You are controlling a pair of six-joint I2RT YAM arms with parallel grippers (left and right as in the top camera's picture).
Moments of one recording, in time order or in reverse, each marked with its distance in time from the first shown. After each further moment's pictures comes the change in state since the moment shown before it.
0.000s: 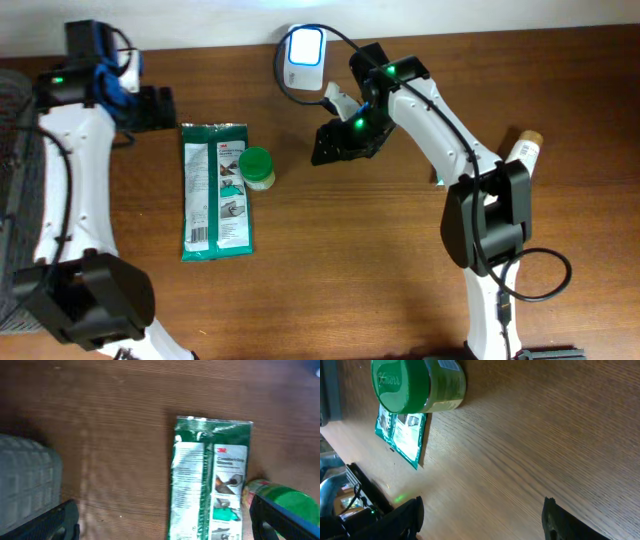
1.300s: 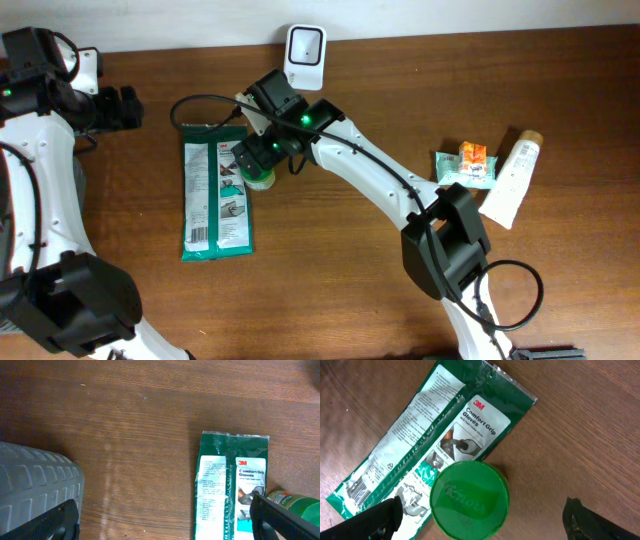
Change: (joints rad) left arm 0.162 0.000 0.000 0.068 0.118 0.127; right arm 0.330 0.006 -0.001 0.476 0.400 0.055
